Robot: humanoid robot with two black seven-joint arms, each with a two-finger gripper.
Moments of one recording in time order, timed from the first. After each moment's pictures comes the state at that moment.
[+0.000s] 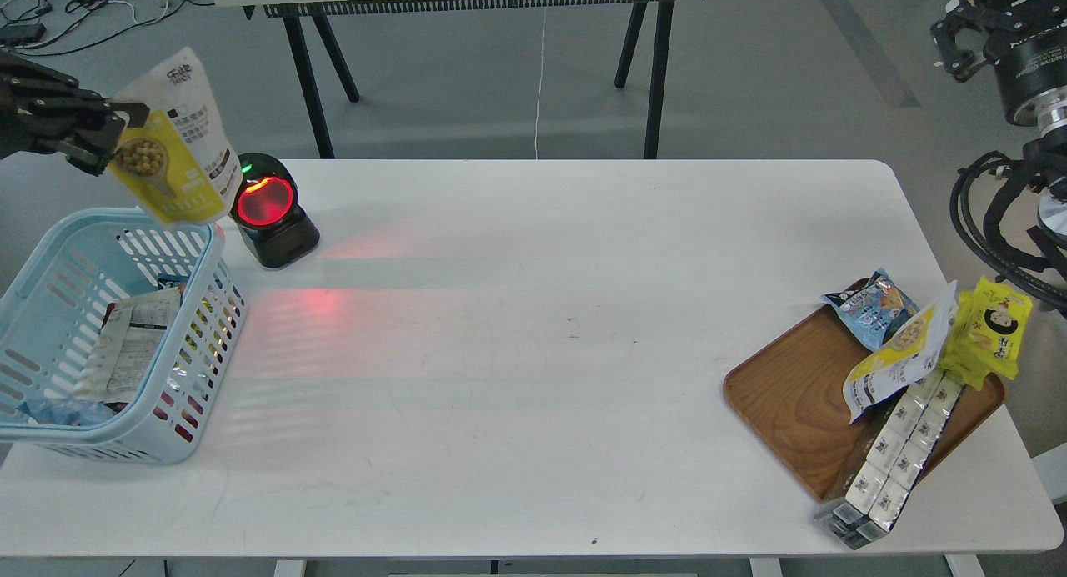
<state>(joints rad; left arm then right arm) -1.08 1.24 -0.50 -1.36 2.08 -0.49 -0.49 0.87 -0.56 0.78 0.70 0.26 0.40 0.39</state>
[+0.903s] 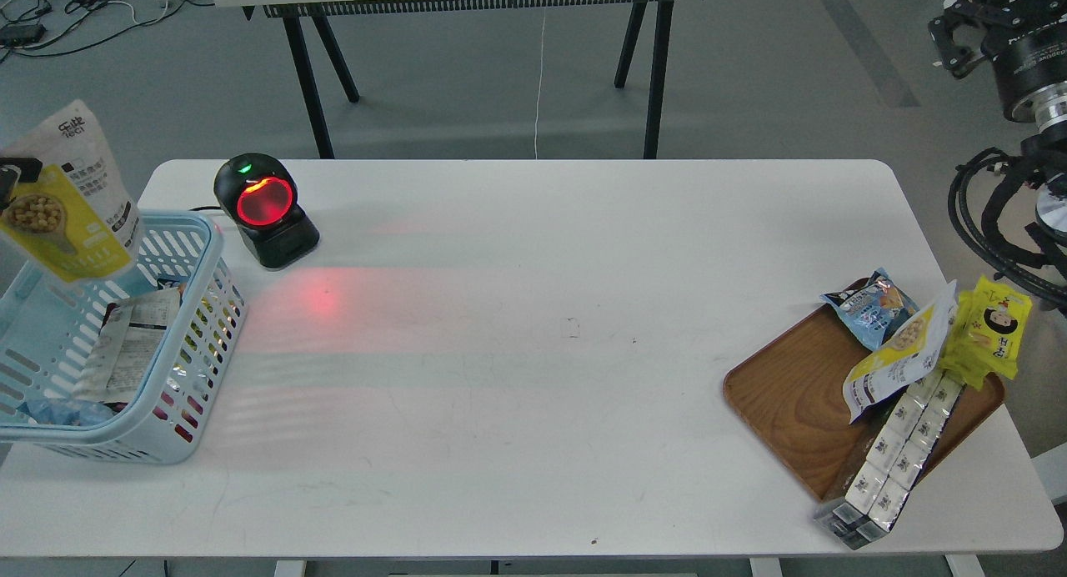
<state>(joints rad) -1.07 1.39 -0.36 -1.36 2.00 -0.49 -0.49 0.88 -0.56 0.78 0.70 0.26 0.40 0.39</state>
